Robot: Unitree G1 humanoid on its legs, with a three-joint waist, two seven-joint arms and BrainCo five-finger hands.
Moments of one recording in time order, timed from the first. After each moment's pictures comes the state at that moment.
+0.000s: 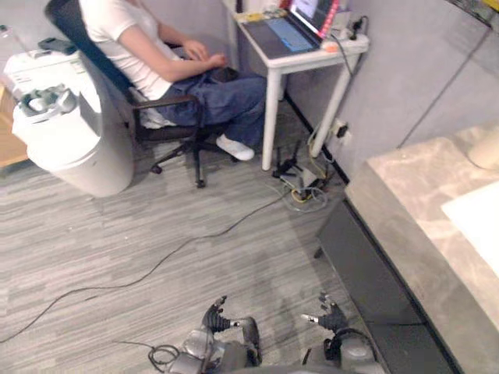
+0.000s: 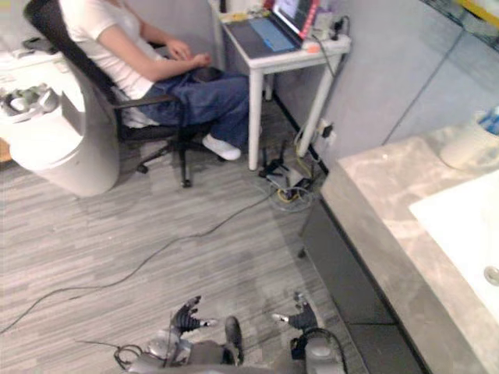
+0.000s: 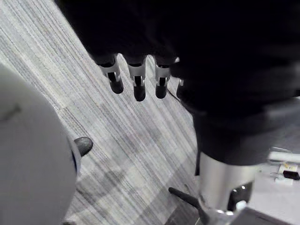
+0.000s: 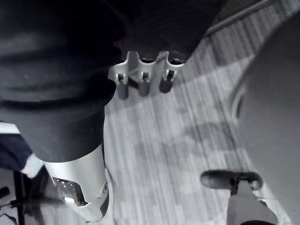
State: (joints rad) left arm 0.06 0.10 -0.24 0.86 0.06 -0.10 0.06; right arm 0.06 -0.05 0.05 0.86 -0.02 -0.13 -0.03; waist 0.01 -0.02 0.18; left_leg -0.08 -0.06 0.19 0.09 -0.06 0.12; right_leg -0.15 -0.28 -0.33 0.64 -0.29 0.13
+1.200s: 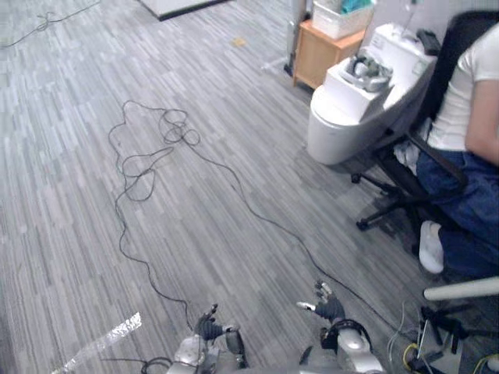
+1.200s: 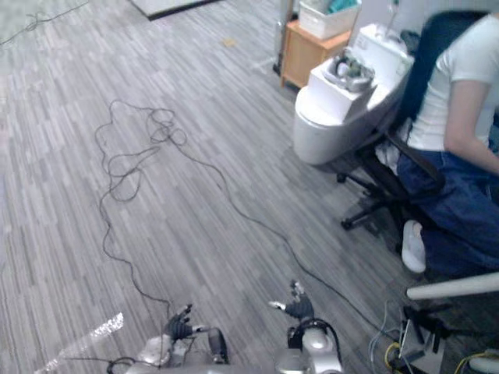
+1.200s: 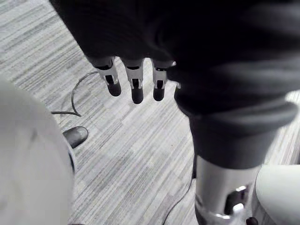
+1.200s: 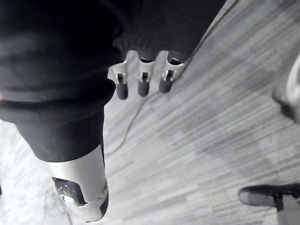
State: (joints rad) left arm 0.08 0.12 -0.19 0.96 0.03 -0.12 0.07; right arm 0.10 -0.02 0.01 0.78 0.00 -0.15 -0.01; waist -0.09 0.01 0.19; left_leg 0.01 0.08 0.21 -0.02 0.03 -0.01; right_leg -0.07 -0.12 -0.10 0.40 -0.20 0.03
